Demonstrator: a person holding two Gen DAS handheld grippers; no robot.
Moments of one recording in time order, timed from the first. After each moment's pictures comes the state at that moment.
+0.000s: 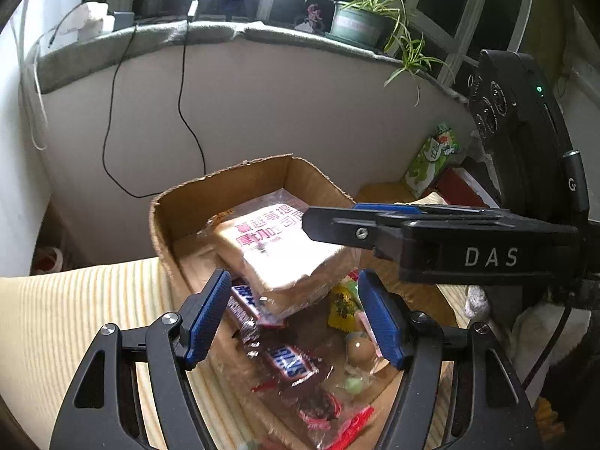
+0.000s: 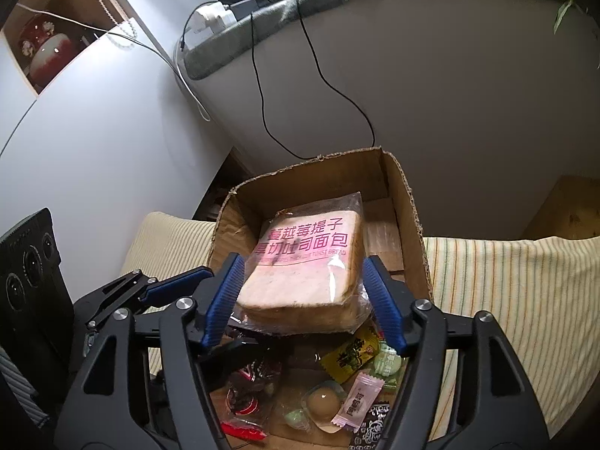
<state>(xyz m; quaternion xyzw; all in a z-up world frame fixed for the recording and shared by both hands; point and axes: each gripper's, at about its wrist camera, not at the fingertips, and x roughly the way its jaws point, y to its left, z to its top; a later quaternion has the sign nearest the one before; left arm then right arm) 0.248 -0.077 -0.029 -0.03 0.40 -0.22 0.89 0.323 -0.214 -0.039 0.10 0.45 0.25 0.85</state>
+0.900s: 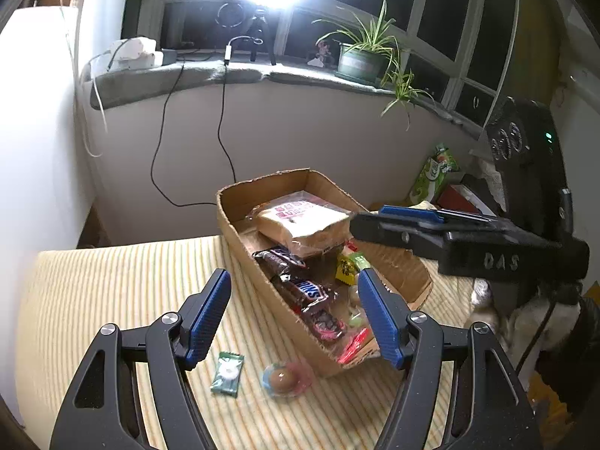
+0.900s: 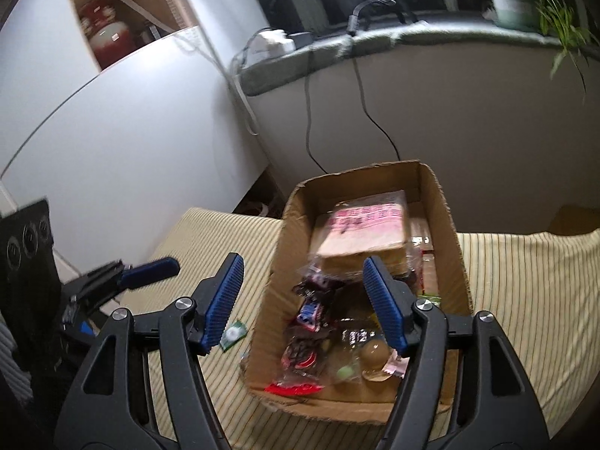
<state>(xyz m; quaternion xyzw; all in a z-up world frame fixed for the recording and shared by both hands) 0.157 -0.028 0.006 -0.03 0.34 -0.19 0.92 0.235 -0.198 -0.007 0.06 0.37 0.29 0.88</state>
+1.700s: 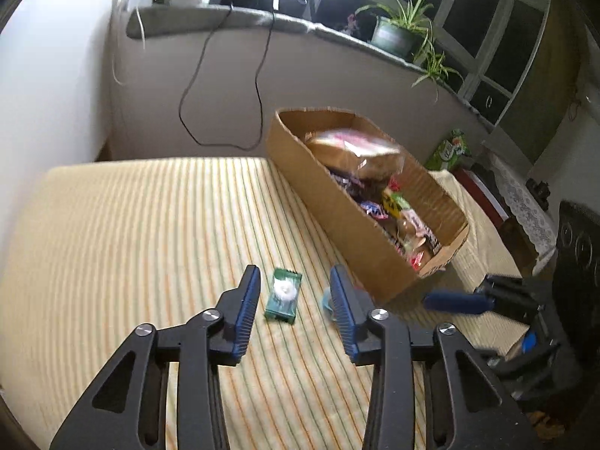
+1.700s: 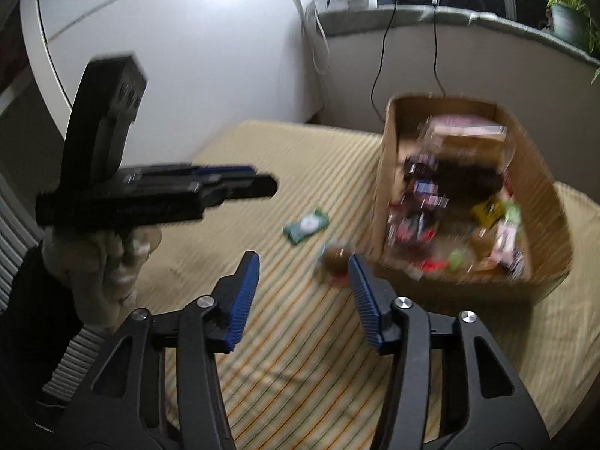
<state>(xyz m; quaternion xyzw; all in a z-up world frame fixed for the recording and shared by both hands) 0.142 0.032 -0.059 -0.07 0.41 -0.19 0.89 0.126 -0.135 -0.071 -0.03 0.39 0.35 0.85</state>
